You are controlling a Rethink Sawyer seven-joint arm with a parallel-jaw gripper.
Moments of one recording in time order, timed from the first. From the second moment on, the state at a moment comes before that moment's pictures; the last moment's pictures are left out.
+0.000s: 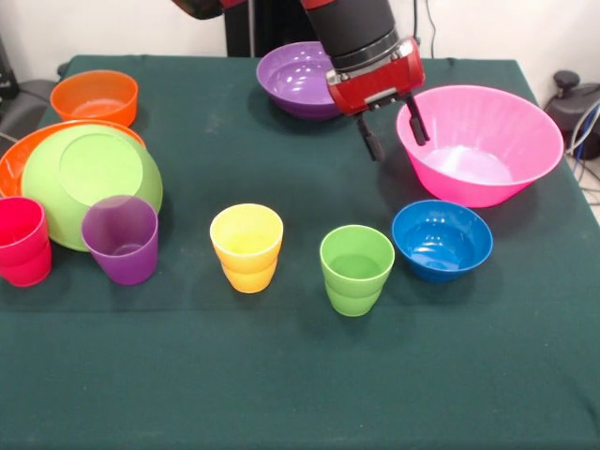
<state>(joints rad) -0.83 -0.45 0.80 1.90 -0.73 0.27 2.11</state>
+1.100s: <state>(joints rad) -0.77 -0.42 0.75 1.90 -0.73 0.17 2.11</state>
